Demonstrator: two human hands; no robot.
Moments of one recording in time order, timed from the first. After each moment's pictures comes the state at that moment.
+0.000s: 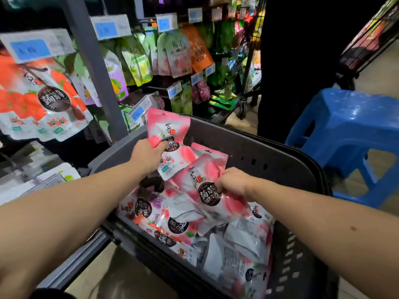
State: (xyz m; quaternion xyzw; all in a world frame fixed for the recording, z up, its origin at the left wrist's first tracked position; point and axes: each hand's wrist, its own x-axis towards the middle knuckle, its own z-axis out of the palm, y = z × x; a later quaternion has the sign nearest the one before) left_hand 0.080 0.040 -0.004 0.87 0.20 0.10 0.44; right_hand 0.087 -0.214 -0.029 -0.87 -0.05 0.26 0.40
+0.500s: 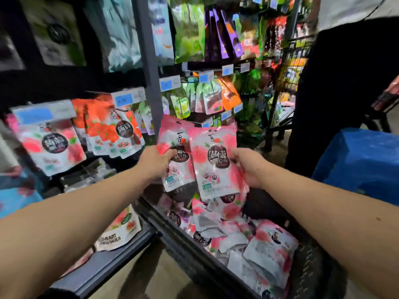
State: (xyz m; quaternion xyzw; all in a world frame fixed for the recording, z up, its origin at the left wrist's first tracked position) left_hand -0.010 0.068 0.099 0.86 0.23 0.17 0.41; right_hand 0.063 -0.173 0.096 -0.68 -0.01 0.23 0.70
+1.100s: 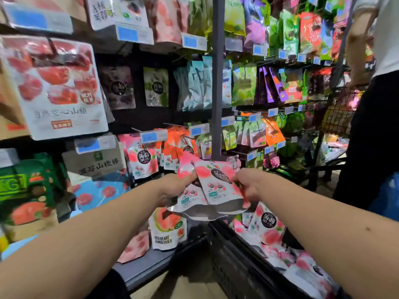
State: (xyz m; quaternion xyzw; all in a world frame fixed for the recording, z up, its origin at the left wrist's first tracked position) left_hand -0.200 0.087 0.167 0.84 0.29 0.03 0.45; right_hand -0.052 -0.084 0.158 -0.73 -0.03 0.33 0.60
